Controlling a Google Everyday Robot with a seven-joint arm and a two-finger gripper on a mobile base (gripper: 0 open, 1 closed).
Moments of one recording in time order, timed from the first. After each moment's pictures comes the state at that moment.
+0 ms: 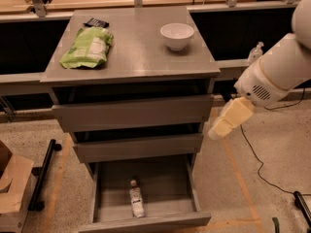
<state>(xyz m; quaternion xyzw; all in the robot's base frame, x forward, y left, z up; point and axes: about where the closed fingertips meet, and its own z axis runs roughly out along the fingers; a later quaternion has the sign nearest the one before) 0.492 -0.180 0.873 -0.47 0.86 0.09 0.20</state>
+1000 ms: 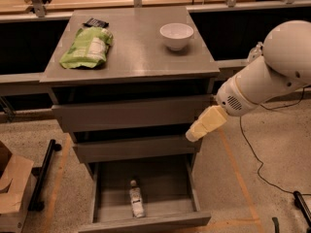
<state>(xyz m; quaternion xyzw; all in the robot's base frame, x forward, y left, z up) 0.515 -0.140 0.826 -0.42 0.87 0.14 0.23</state>
